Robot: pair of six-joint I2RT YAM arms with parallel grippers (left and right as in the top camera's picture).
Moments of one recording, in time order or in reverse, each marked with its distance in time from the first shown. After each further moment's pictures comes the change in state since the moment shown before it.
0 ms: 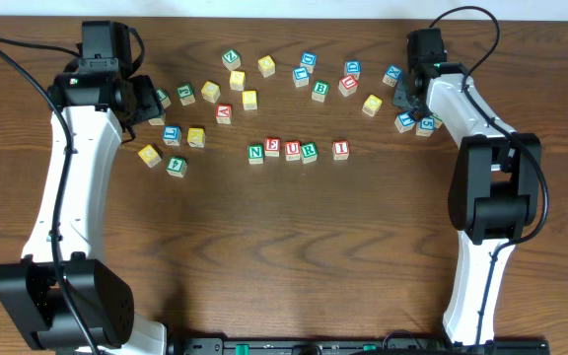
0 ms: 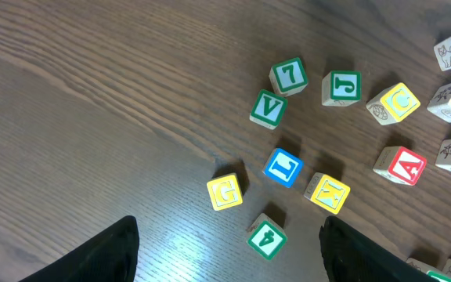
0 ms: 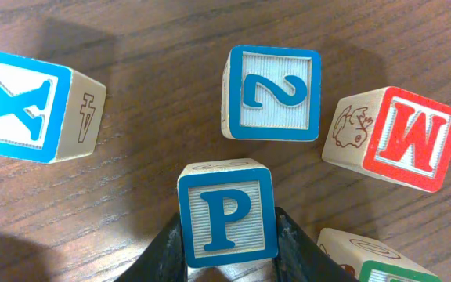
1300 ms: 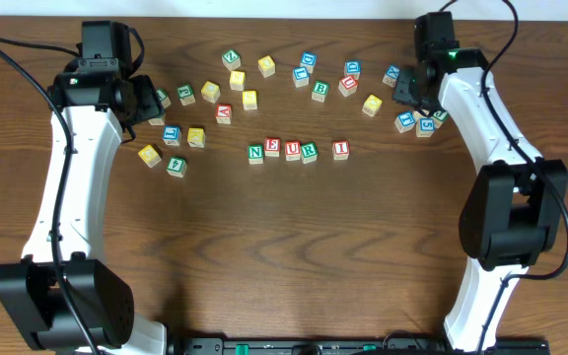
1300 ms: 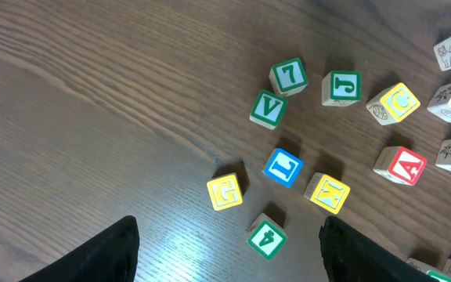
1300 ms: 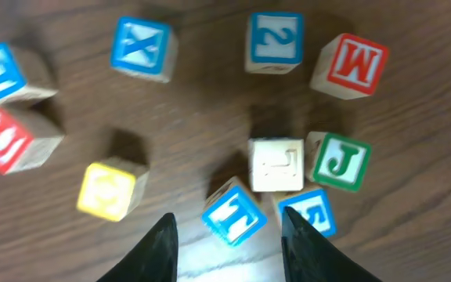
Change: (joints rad) left arm 0.000 0.000 0.000 0.000 0.000 0.000; right arm 0.016 -0.187 0.000 -0.202 -0.100 0.068
